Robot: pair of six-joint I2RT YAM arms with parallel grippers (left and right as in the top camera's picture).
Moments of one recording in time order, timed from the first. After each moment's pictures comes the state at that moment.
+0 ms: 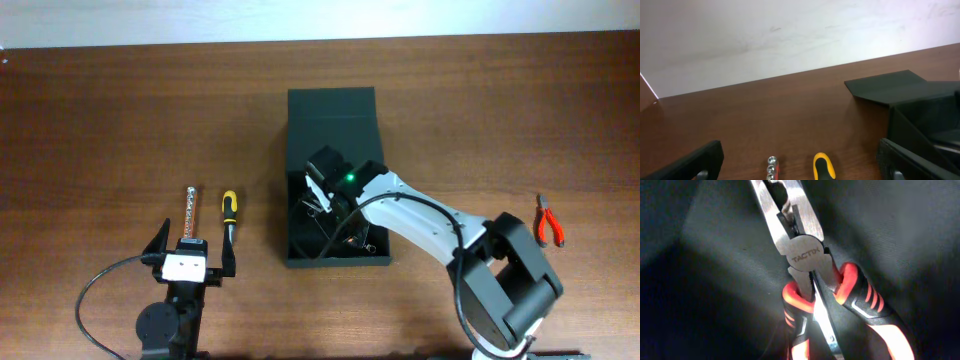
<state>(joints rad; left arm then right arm) 0.04 0.01 0.01 -0.07 0.09 0.16 0.70 1.92 1.31 -0.86 -0.10 0.11</state>
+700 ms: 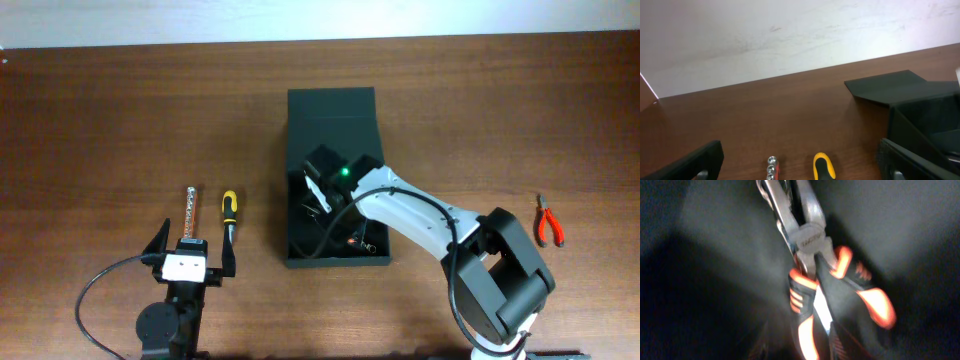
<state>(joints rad) 0.04 0.01 0.01 -0.07 0.09 0.16 0.70 1.94 1.41 -0.99 -0.09 0.11</state>
